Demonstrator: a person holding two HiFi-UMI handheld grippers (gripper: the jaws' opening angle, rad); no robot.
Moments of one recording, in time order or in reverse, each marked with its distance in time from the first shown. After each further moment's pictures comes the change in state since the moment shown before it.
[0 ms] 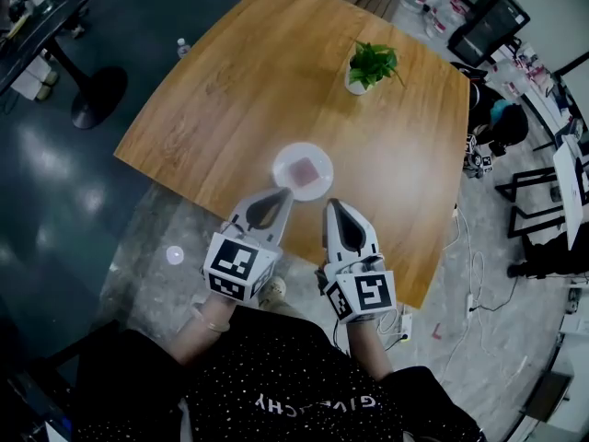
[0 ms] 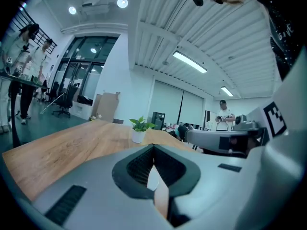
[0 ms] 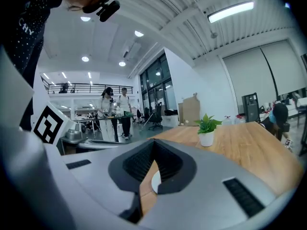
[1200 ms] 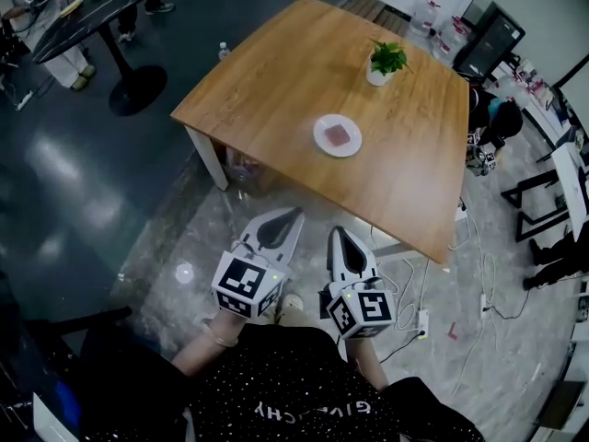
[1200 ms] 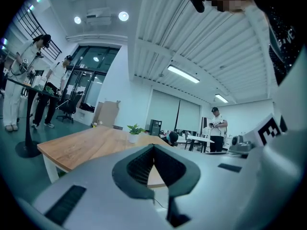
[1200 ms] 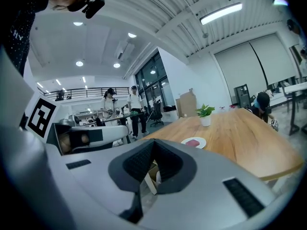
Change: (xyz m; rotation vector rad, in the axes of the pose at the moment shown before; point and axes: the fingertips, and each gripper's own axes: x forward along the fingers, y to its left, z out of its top) left arm -0.235 -0.096 -0.023 0.001 -0.097 -0.007; right arm -0.178 0.168 -0.050 0.111 0.020 -0.034
